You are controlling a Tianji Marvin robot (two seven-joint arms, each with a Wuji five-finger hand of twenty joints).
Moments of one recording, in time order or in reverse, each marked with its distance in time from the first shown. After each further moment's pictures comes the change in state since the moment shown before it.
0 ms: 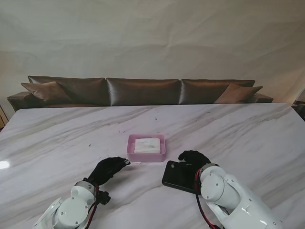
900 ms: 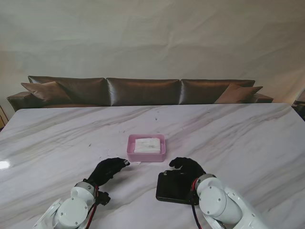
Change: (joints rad) left arm -0.001 -0.002 0.001 0.018 -0.022 -0.013 0.004; right arm -0.124 -0.011 0.022 -0.101 0.066 -0.088 -0.057; left_hand 0.000 0.000 0.000 0.000 0.000 0.000 0.000 0.000 0.000 0.000 0.000 0.006 0.000 0.000 0.000 0.001 0.000 0.000 0.000 0.009; right_hand 0.000 0.001 -0.001 0.000 0.012 0.001 0.007 0.000 0.044 0.000 0.011 0.025 0.067 0.025 0.004 0.005 0.008 -0.034 0.001 -0.039
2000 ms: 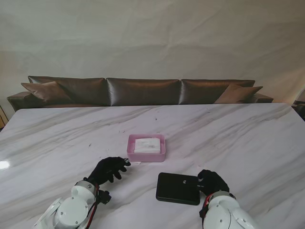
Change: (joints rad) left arm 0.004 -0.001 -0.003 -0.027 0.000 0.005 0.000; right arm -0.259 -0.004 0.098 -0.273 -0.172 0.383 -0.095; left_hand 0.000 0.000 0.010 0.000 0.076 0.025 0.031 -0.024 0.221 0.070 0.058 0.018 0.379 0.038 0.231 -0.060 0.463 -0.004 0.000 -0.116; right_hand 0.001 0.029 -0.011 0.000 0.000 0.163 -0.044 -0.035 0.001 0.212 -0.045 -0.043 0.088 0.149 0.046 0.000 0.157 0.139 0.099 -0.010
